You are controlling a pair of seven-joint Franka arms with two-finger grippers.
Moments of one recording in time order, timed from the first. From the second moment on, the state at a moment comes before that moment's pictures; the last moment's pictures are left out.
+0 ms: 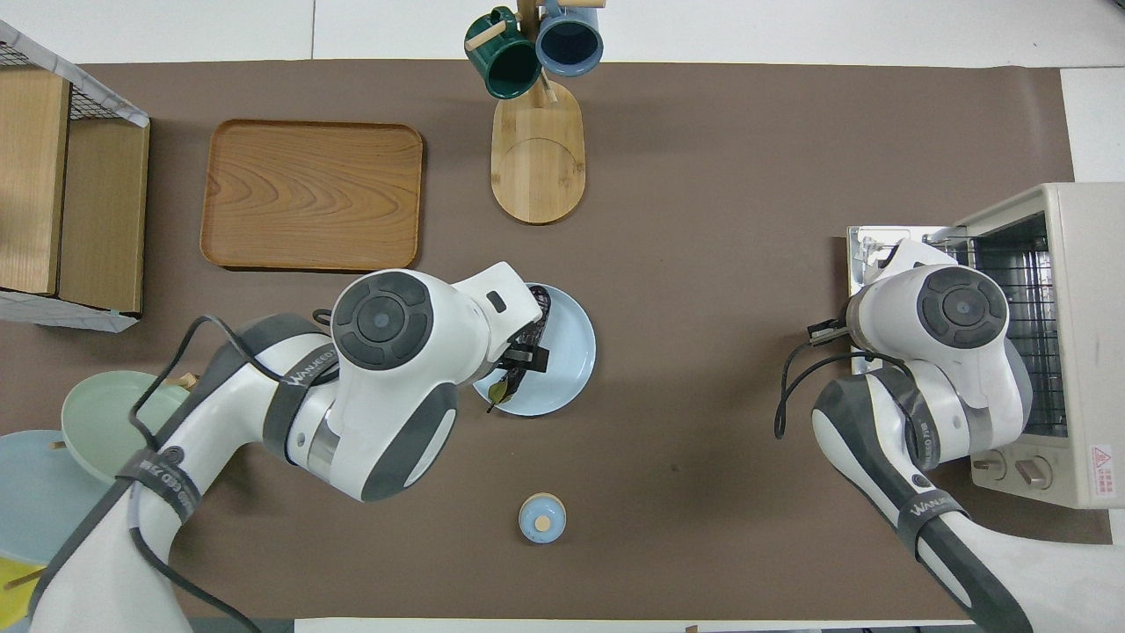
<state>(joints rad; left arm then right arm) -0.56 0.14 -0.11 -2.05 -0.10 2.27 -0.36 0.14 0.12 -0.07 -2.30 -0.25 2.45 -0.01</state>
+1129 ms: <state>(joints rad) -0.62 0.29 -0.10 -2.07 -0.10 2.46 -0.41 -0.01 0.01 -0.06 -1.98 -0.14 1.94 -0.32</state>
